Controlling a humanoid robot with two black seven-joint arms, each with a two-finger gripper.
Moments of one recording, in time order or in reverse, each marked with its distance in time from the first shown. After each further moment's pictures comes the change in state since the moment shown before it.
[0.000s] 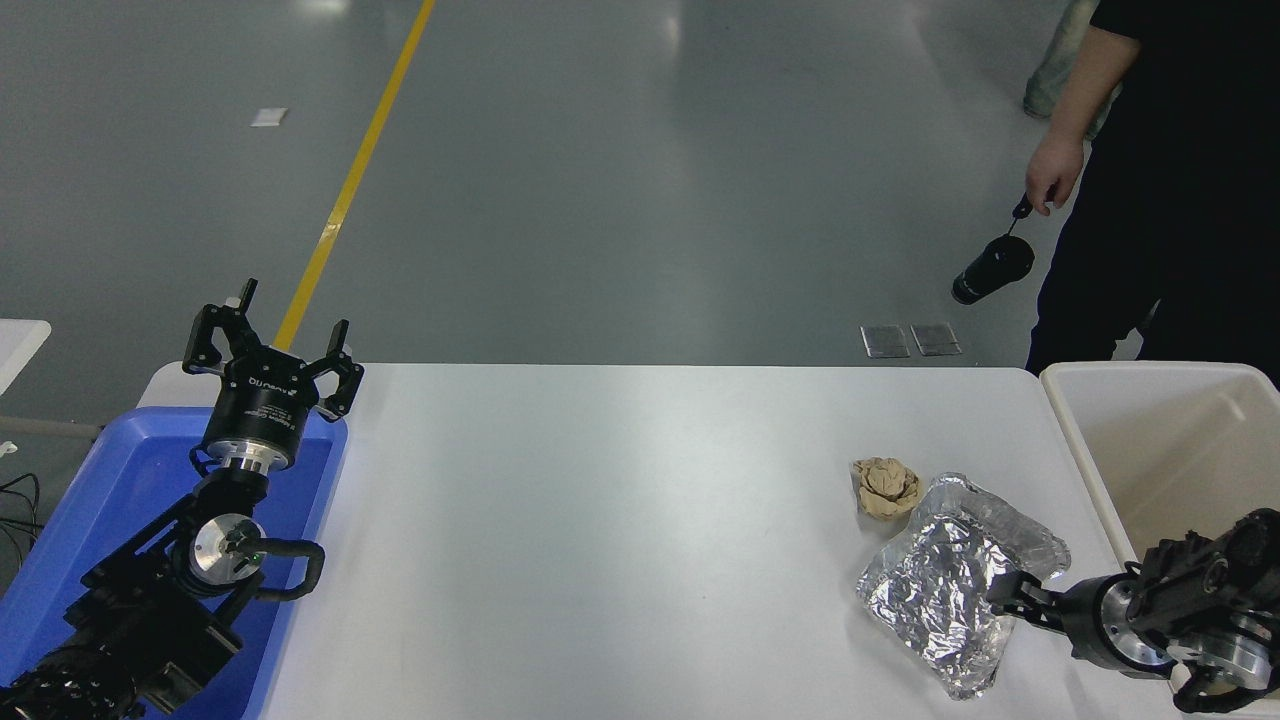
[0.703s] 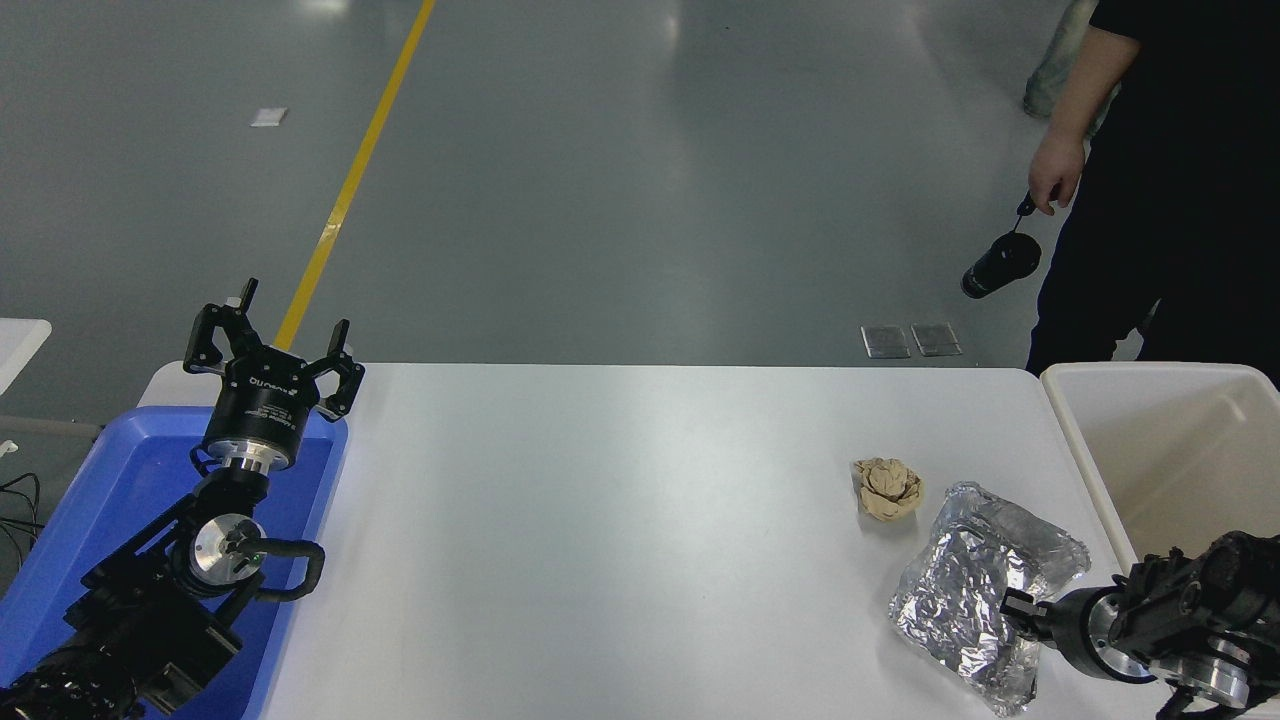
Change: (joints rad) left arm 0.000 0.000 0.001 0.000 0.000 -0.001 0.000; right arm -0.031 0.031 -0.007 -0.023 0.001 -0.039 0.004
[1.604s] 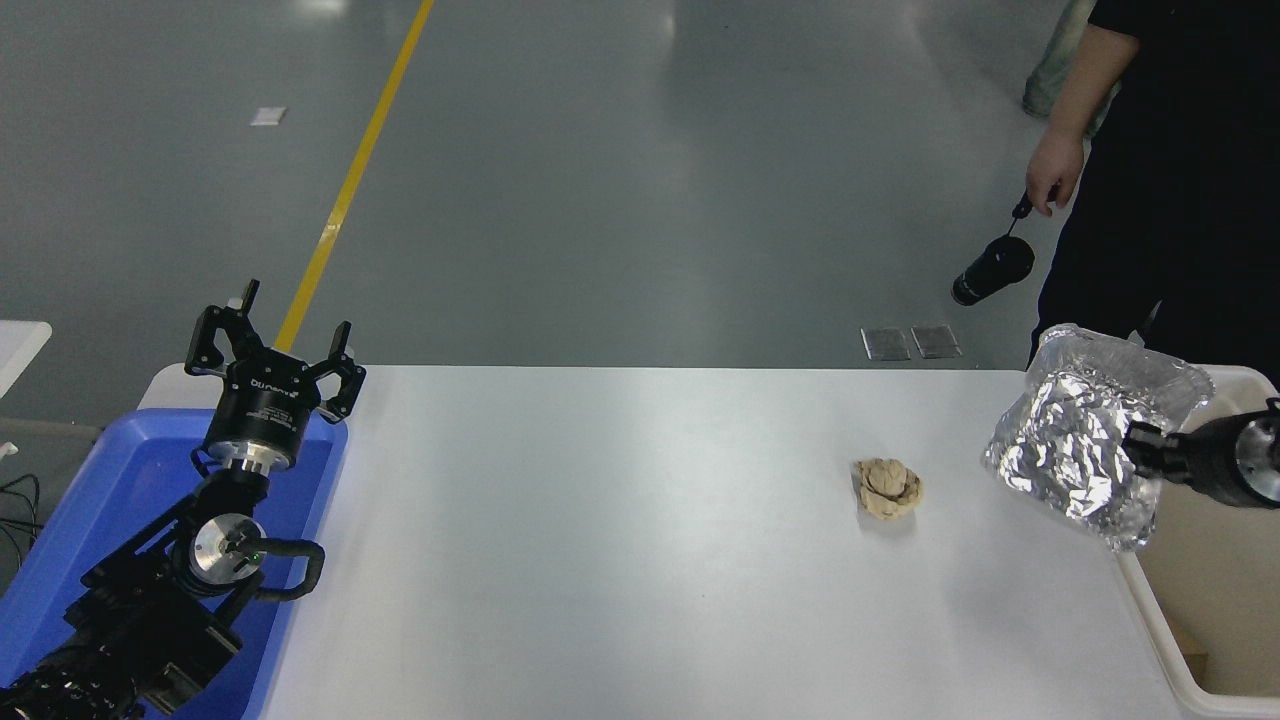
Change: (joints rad) left arm 0.000 0.000 0.000 0.000 0.000 0.000 0.002; right arm 0.607 -0.214 -0.230 0.024 -0.079 0.356 0.006
